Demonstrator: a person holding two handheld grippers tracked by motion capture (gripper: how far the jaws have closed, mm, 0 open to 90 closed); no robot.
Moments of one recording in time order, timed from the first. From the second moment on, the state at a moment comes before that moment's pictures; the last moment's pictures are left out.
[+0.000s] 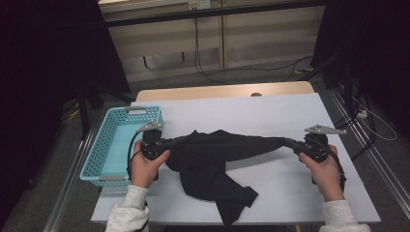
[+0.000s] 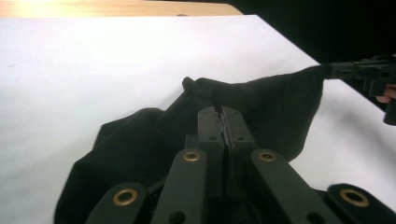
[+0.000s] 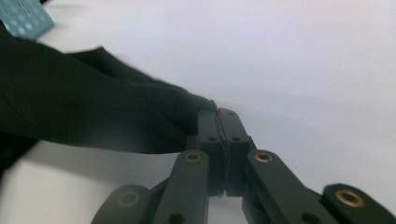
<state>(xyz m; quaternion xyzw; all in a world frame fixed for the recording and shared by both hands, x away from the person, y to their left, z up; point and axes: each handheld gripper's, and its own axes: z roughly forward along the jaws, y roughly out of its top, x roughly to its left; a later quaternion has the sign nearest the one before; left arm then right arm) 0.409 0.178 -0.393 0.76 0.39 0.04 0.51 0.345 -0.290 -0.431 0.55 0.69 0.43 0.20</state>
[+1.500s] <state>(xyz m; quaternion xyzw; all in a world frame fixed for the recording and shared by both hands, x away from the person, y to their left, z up) 0.413 0.182 -0.401 0.77 0.41 0.05 0.49 0.349 -0.220 -0.458 0.41 0.83 0.35 0.18</state>
